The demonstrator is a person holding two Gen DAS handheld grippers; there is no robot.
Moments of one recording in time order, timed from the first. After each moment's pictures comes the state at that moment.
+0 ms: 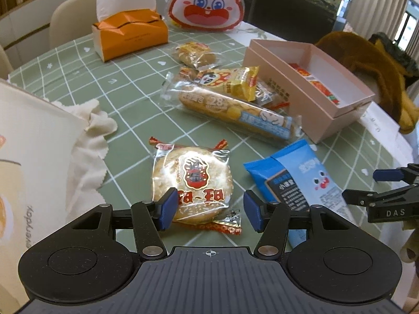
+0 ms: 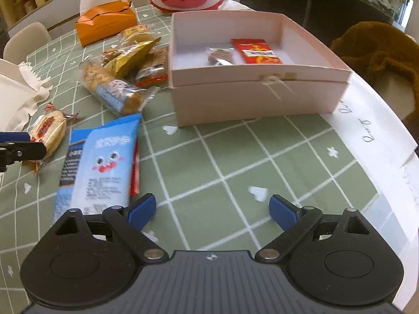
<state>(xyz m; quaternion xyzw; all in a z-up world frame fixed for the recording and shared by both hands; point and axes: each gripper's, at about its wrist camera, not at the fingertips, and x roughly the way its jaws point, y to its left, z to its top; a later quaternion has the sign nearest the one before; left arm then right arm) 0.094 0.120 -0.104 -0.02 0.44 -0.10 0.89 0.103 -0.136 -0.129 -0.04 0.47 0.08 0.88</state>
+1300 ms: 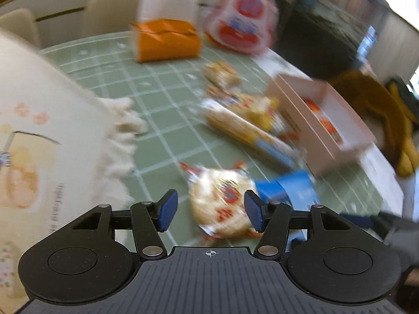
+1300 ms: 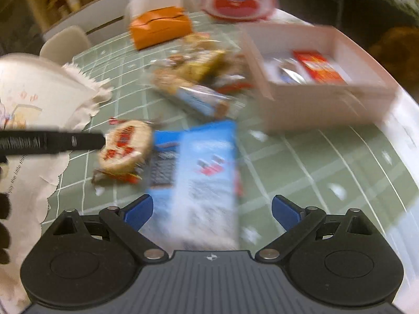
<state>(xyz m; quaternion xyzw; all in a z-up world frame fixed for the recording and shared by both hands) 0.080 0.149 -0.077 -0.12 0.42 -0.04 0.90 0.082 -0.065 -0.111 -0.02 0.46 0.16 0.88</state>
